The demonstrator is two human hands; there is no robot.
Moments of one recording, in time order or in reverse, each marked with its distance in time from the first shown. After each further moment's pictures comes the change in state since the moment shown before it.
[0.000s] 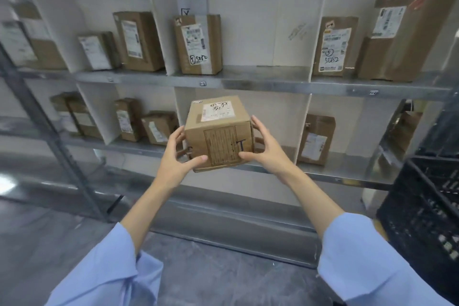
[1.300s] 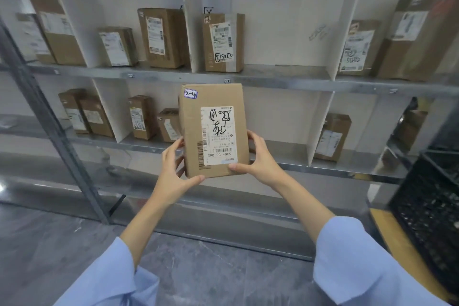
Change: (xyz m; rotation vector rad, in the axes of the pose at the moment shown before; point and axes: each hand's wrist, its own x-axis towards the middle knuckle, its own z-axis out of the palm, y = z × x) left_hand -0.031 -0.064 -0.113 -0.014 -0.067 0.011; right_hand 0.003 -0.007 0.127 -0.069 -0.011 0.011
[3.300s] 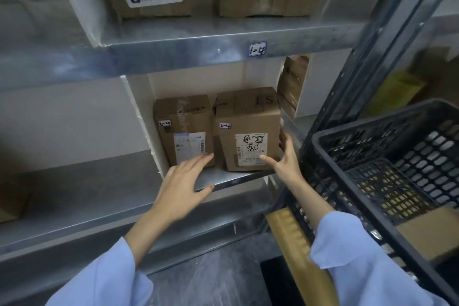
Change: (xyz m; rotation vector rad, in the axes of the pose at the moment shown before) left_hand 0.260 -0.101 0.532 0.659 -0.719 0.376; right_hand 0.033 0.384 -0.440 -0.065 0.777 0.439
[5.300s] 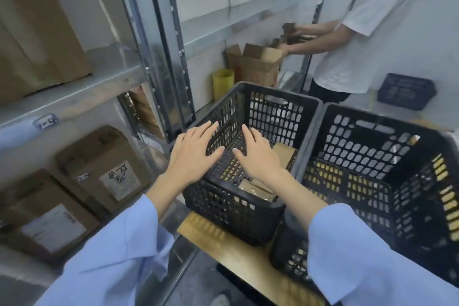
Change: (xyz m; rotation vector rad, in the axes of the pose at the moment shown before) left_hand 0.095 0.294 0.010 0.079 -0.042 0.634; right_hand -0.153 -0.068 -0.211 -0.803 0.349 0.326
